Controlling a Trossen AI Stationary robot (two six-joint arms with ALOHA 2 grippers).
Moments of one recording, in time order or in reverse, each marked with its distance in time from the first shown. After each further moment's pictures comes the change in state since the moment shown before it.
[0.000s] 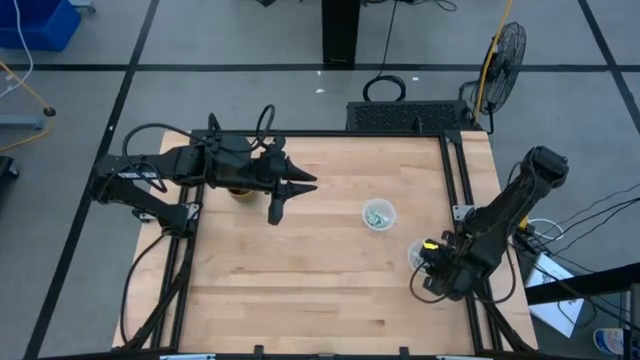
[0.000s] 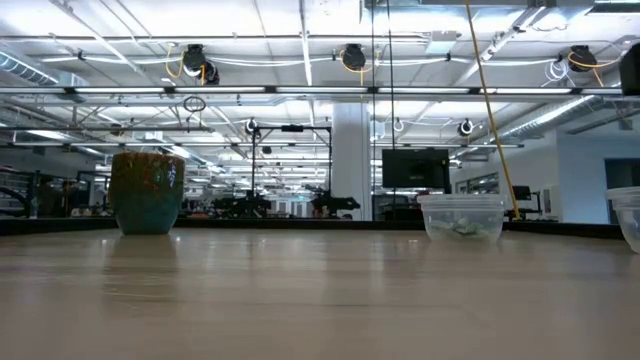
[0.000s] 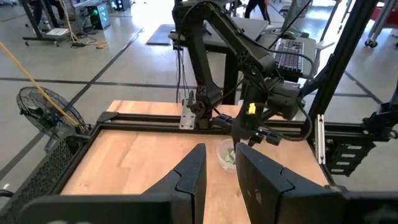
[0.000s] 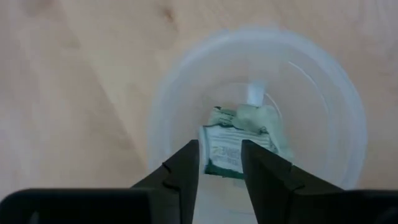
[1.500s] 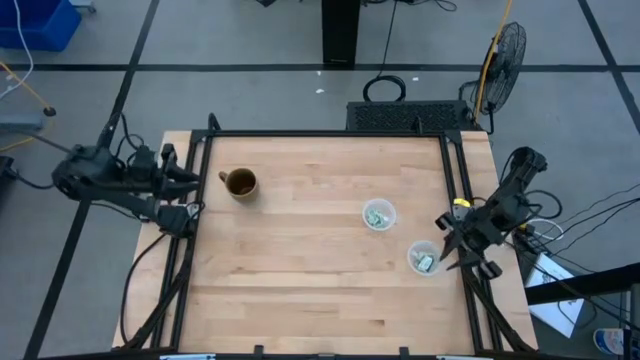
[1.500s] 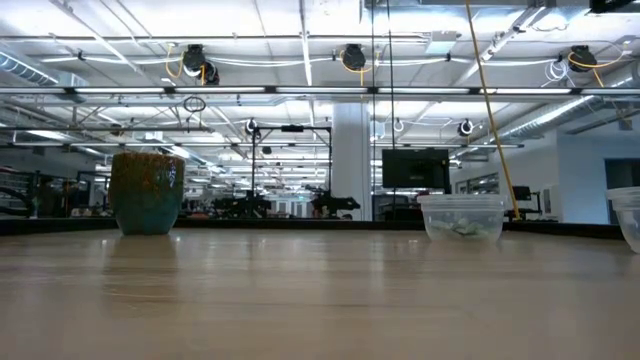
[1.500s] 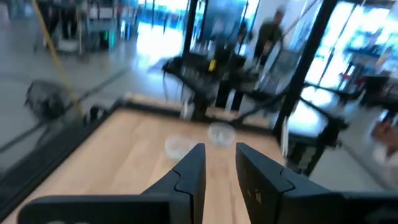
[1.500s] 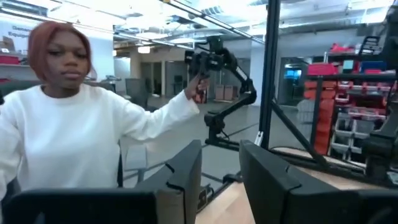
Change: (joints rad) left arm -0.253 -0.947 -0.525 -0.285 -0.253 -0.189; right arm -0.053 -1.019 -0.394 1.049 -0.102 -1.448
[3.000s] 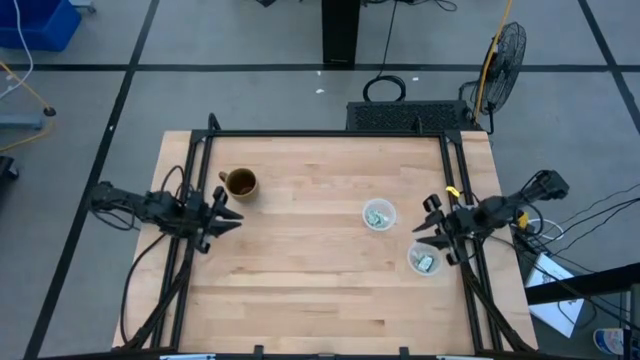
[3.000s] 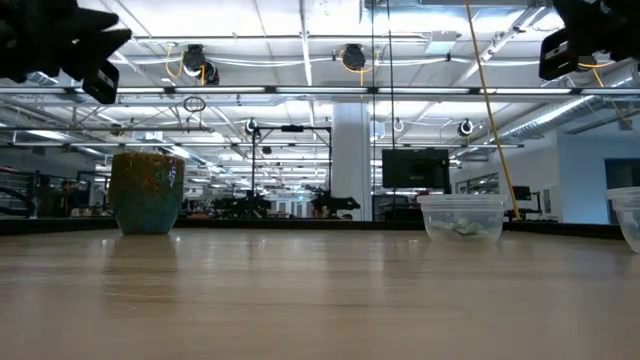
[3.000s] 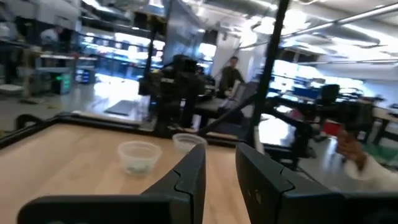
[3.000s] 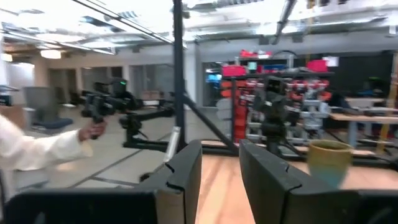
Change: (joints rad) left arm 0.011 -0.407 -0.982 0.874 0.165 0.066; right arm -0.405 -0.063 -0.192 0.157 -0.055 0.044
